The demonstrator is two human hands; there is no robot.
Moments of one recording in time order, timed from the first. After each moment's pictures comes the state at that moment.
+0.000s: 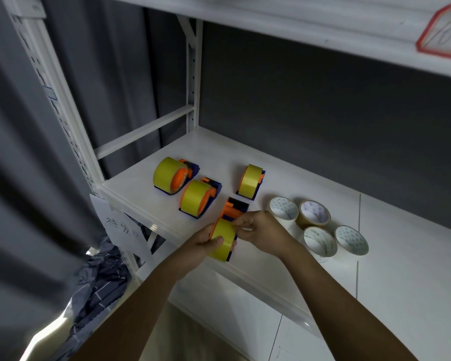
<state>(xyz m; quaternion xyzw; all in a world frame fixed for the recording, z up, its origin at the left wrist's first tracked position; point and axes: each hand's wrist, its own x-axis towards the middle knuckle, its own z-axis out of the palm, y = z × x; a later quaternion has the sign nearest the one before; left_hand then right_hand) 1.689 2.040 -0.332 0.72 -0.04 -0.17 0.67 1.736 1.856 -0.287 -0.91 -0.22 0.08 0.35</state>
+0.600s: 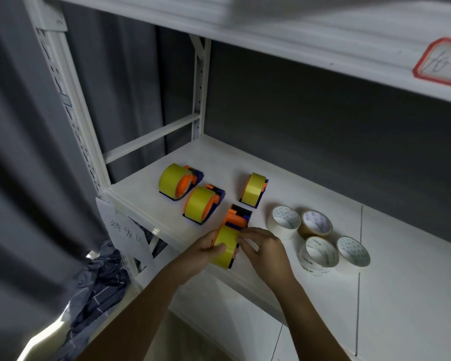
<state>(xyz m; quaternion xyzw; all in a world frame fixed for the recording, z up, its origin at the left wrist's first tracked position) 1.685 2.040 -0.325 0.72 -0.04 -0.18 0.67 1.698 1.862 -0.304 -0.90 -0.22 -0.14 0.34</state>
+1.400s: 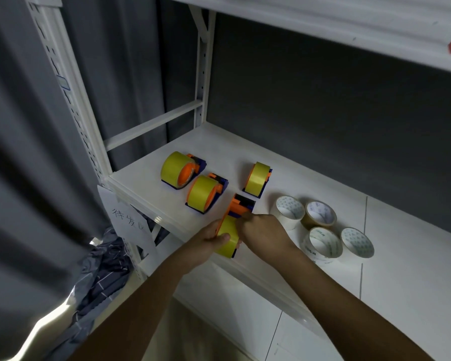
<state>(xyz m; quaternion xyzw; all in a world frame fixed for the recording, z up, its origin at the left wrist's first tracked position) 1.689 2.039 -0.333 0.72 -0.05 -0.17 0.67 1.712 1.886 -0.260 -0.94 -0.34 -0.01 -0.10</state>
